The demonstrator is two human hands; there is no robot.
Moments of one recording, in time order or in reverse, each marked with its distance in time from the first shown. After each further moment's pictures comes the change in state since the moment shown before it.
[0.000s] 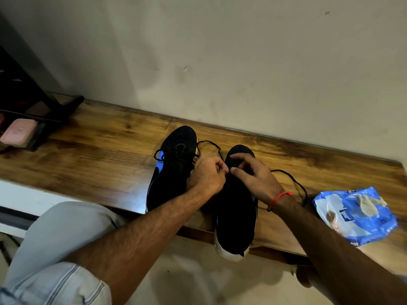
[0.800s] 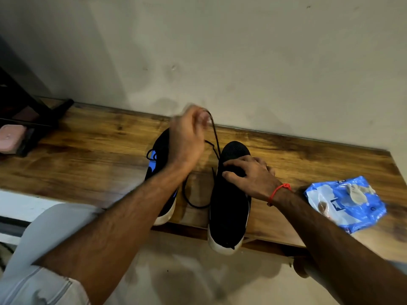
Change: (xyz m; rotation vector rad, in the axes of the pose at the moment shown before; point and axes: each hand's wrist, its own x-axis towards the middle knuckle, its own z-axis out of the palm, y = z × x) left_hand 0.014 0.035 -0.054 -0.295 0.364 0.373; right_hand -0.020 -0.016 -0.017 -0.385 -0.121 0.003
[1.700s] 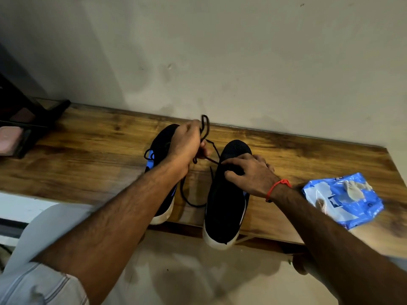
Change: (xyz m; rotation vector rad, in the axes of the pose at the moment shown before) left_hand -0.005 0.013 -0.002 -0.392 -0.196 -0.632; right_hand 0.001 0.004 -0.004 -0.057 -0.036 -0.017
